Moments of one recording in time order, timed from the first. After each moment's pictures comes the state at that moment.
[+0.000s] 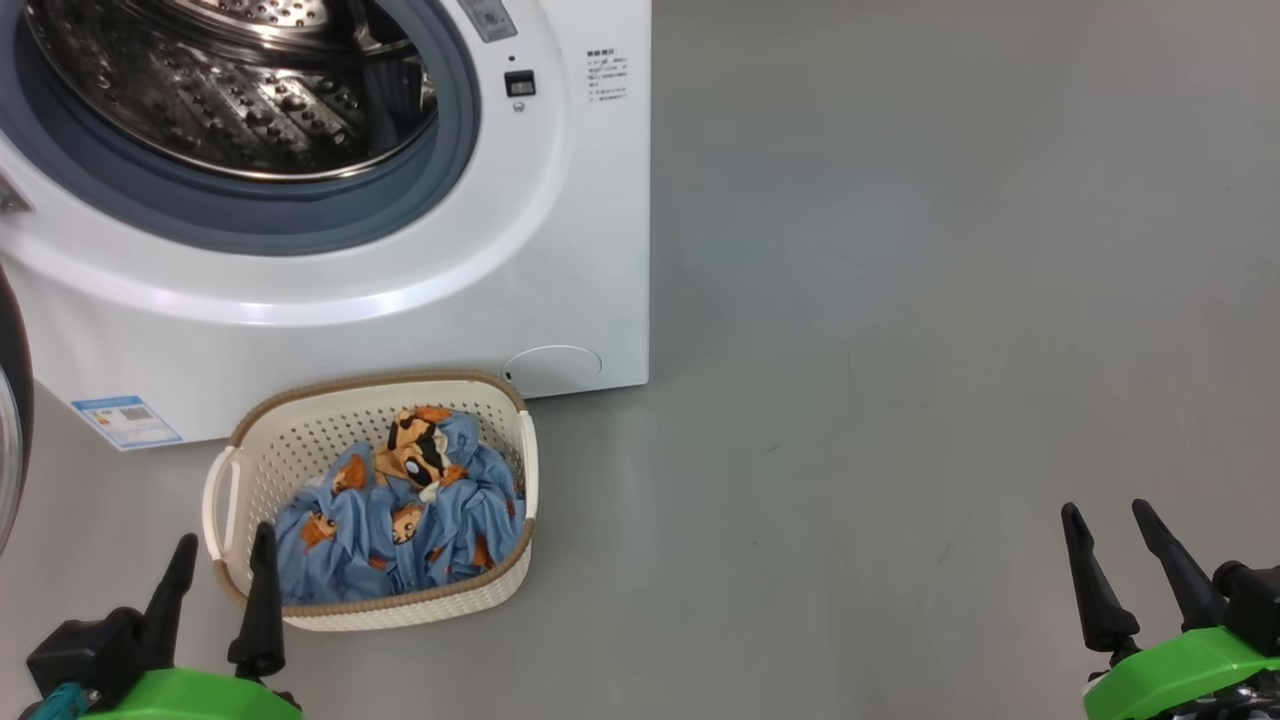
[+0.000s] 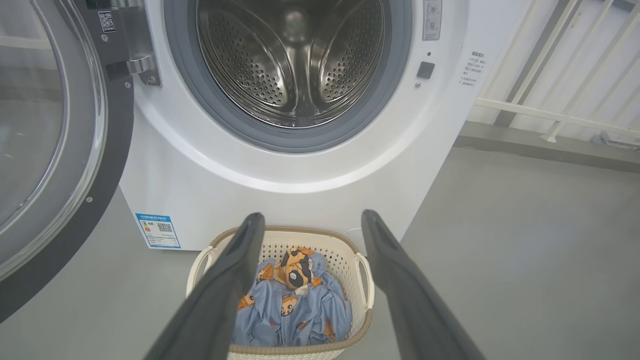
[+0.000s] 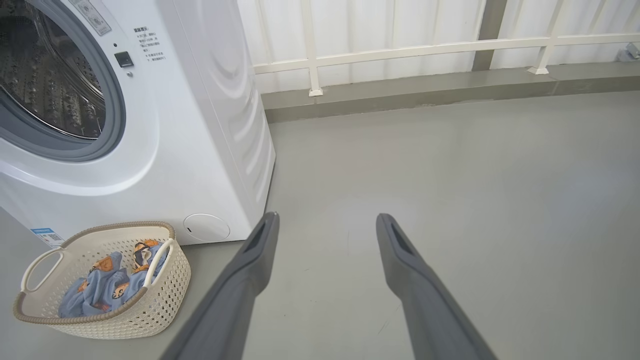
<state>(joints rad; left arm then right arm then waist) -0.08 0.18 -0.03 0.28 -0.42 -0.13 -0.26 -0.06 -0.24 -0.06 0.30 0.35 0.13 -0.25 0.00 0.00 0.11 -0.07</state>
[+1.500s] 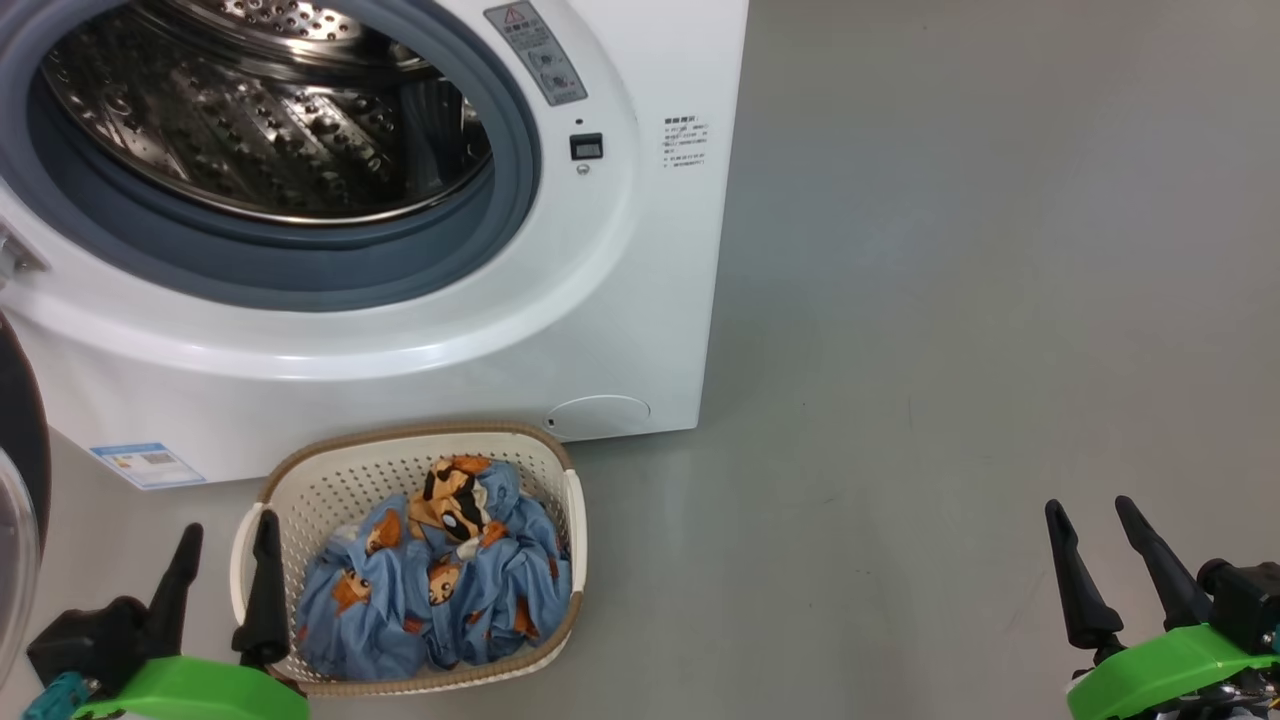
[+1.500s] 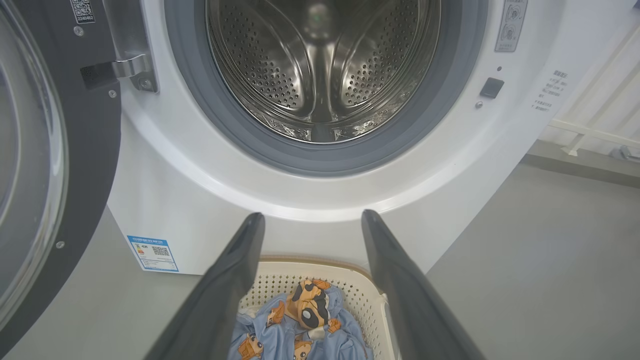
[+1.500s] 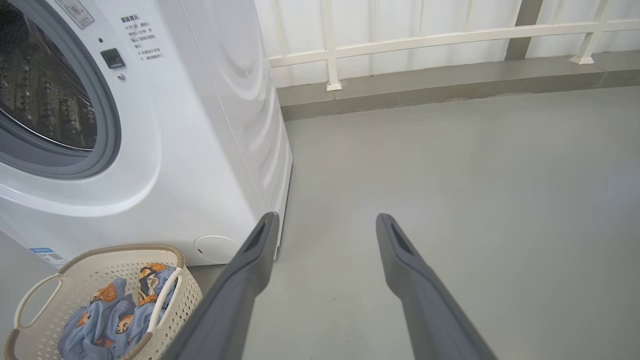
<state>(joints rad) -0.10 0.18 -0.04 0.29 -0.46 -0.13 -0.26 -0.06 -0.22 -0.05 0.29 0.35 0.13 -0.25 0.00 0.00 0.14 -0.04</state>
